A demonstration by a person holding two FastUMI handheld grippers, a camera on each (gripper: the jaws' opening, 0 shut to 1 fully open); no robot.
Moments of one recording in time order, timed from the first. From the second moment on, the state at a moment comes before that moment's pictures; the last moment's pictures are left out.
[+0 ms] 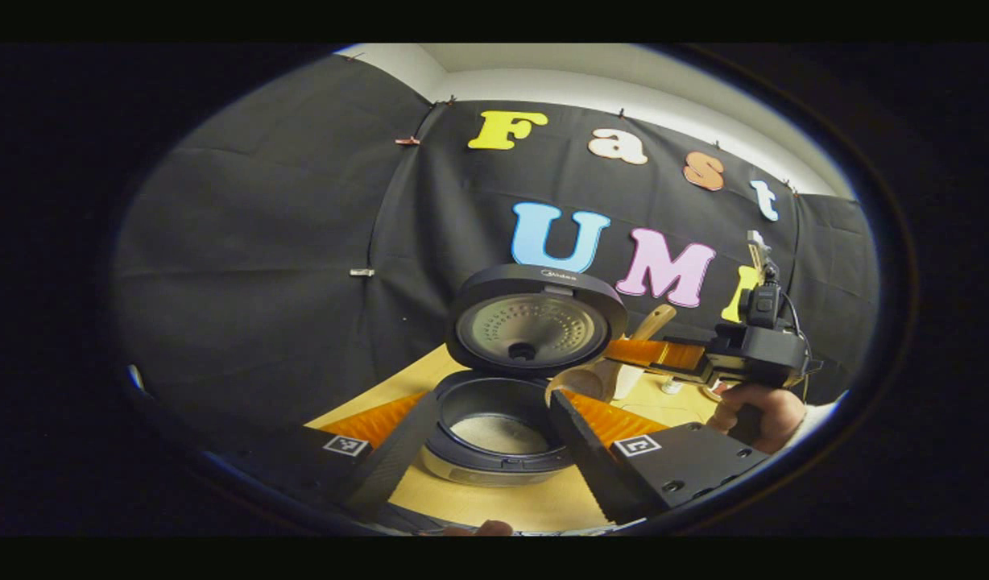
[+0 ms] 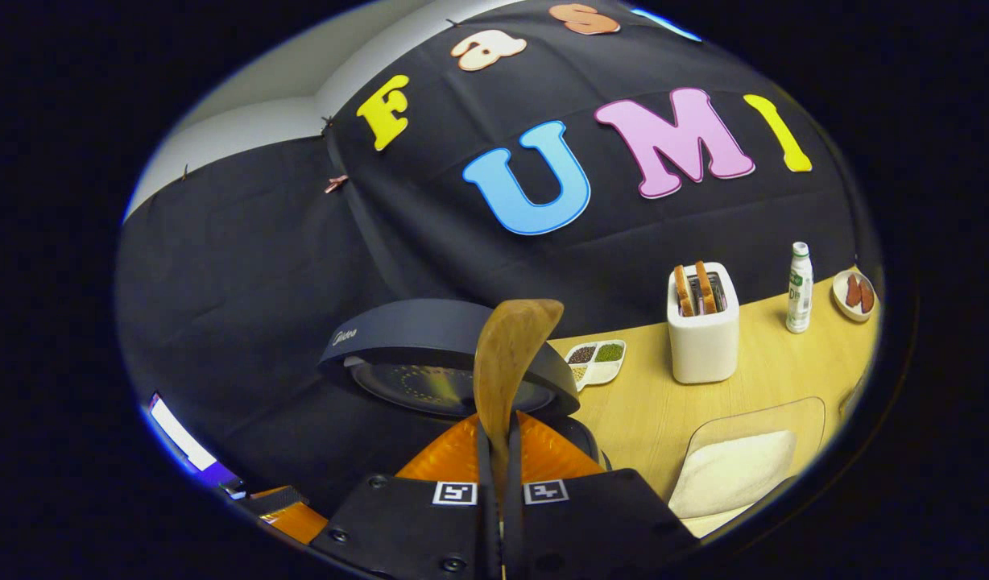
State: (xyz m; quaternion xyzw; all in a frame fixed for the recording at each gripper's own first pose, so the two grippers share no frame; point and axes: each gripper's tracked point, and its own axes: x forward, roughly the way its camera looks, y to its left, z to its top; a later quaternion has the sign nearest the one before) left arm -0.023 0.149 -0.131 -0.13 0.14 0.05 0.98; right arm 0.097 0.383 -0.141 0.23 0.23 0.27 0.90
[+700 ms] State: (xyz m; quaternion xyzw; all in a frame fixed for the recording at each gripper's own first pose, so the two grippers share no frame) left arm -0.027 0.146 -0.147 -0.12 0.16 0.05 0.98; right arm 0.076 0.412 -0.152 0.07 0.17 0.36 0.92
